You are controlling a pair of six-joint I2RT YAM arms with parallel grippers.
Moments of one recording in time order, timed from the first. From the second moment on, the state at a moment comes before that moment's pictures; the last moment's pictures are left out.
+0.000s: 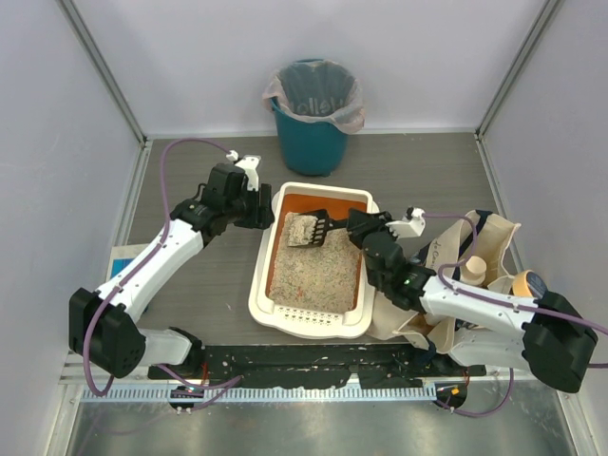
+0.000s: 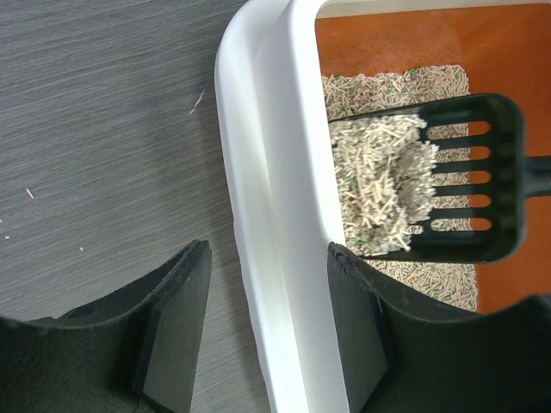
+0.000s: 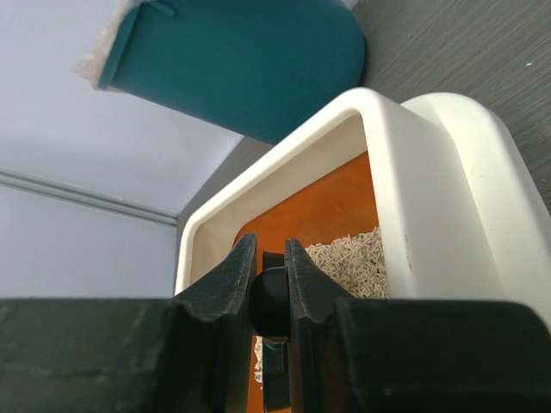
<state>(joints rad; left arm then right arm) -0.47 1.32 1.12 -0.52 0.06 -0.26 0.90 1.15 0.57 0.38 0.88 1.12</state>
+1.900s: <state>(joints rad) -0.47 1.32 1.11 -0.51 0.02 -0.24 0.81 0.68 0.26 0.29 0.79 1.37</state>
